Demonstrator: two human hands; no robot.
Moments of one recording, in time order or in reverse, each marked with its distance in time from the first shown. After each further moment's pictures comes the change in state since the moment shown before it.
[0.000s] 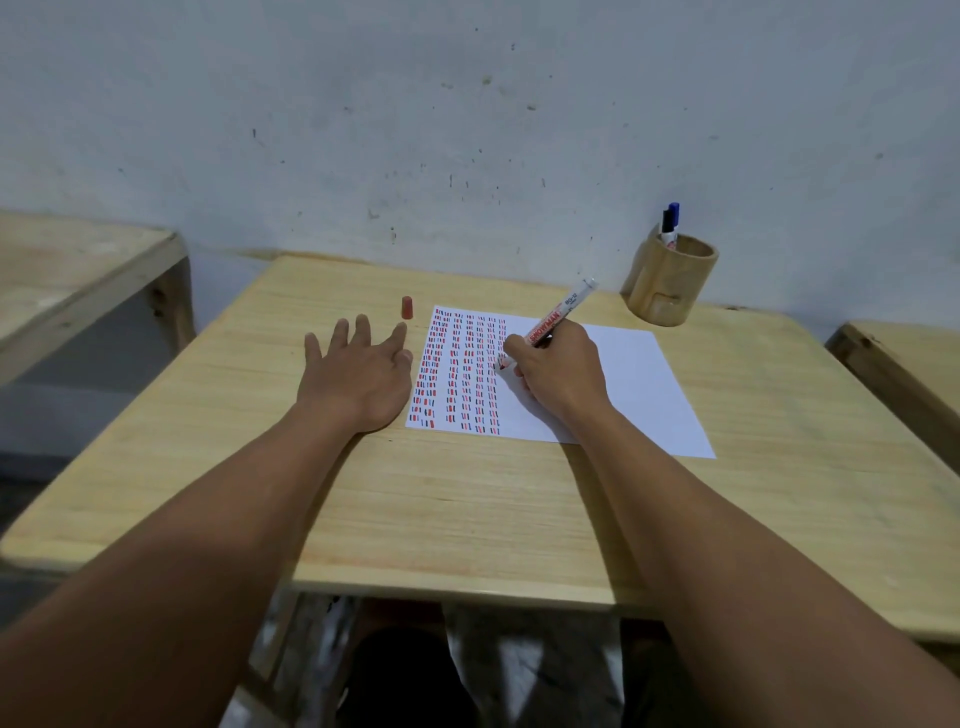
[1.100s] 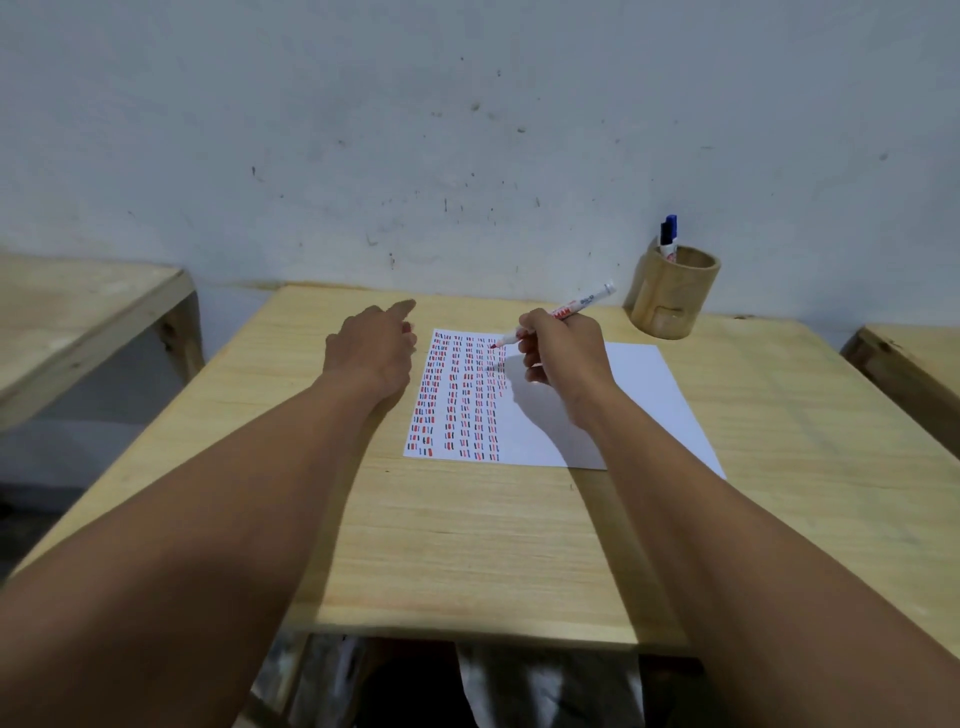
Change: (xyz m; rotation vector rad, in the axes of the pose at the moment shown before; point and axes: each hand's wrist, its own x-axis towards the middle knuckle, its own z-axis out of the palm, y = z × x) left_hand 0.052 0.014 -0.022 -0.189 0.215 -0.007; right_hand 0.023 -0.016 -0.011 0.573 -0.050 0.168
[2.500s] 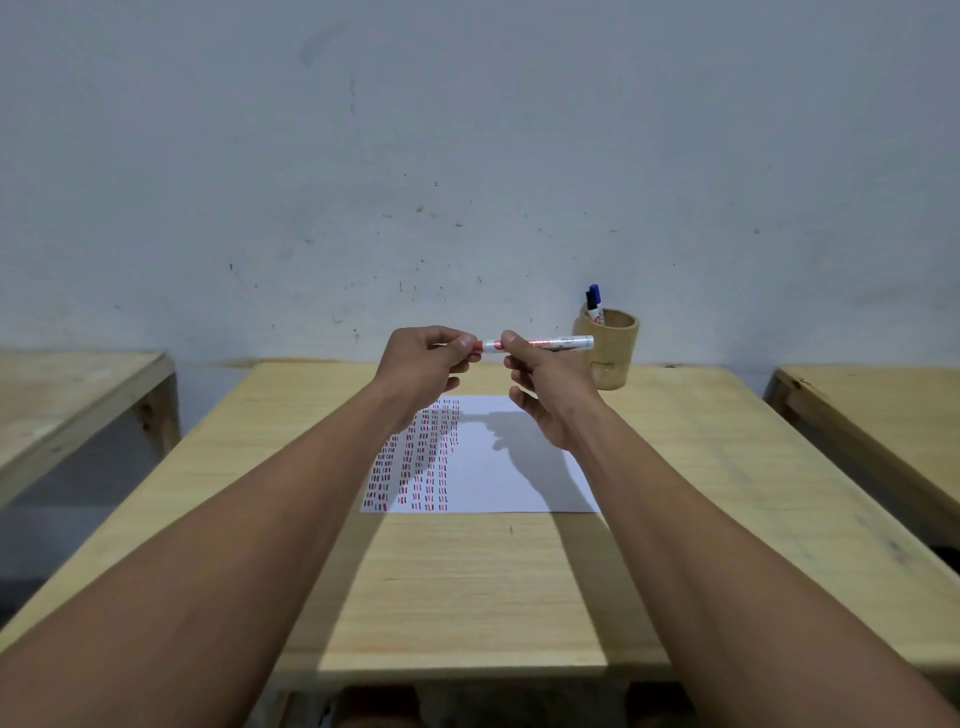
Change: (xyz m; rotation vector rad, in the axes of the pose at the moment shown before) left_hand -0.028 0.118 -0.048 -1.107 -0.121 0.007; right_hand -0.018 -0.049 -0.047 0.277 -0.019 0.077
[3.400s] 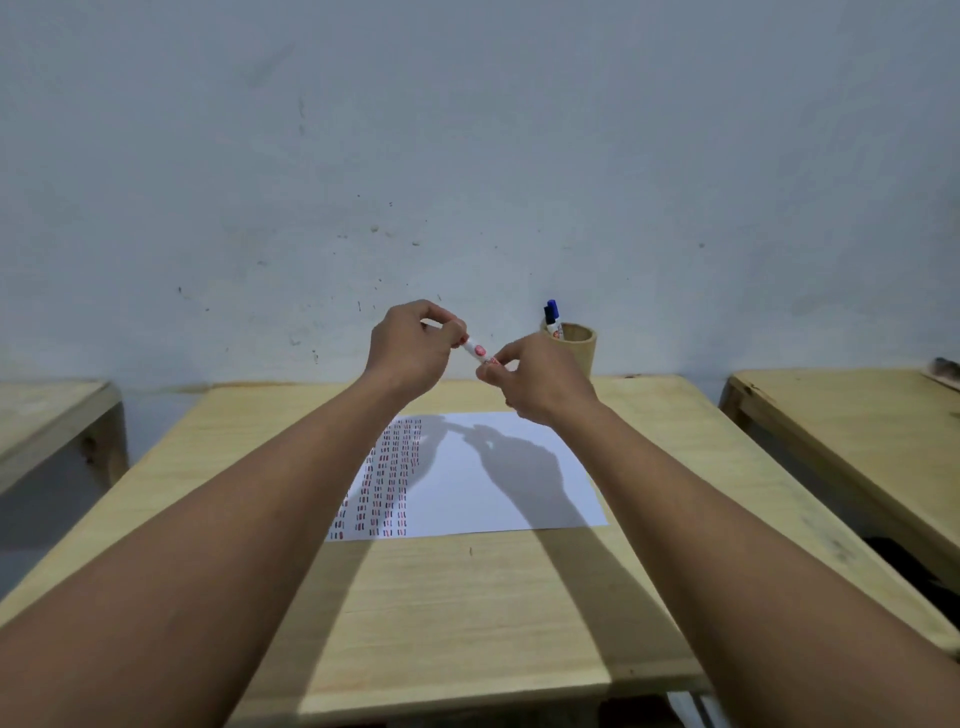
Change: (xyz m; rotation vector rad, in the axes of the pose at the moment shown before) left_hand 0.014 0.039 0.034 0.283 0.130 0.168; right_hand 0.002 -0.034 -0.029 -1.122 0.050 -0.347
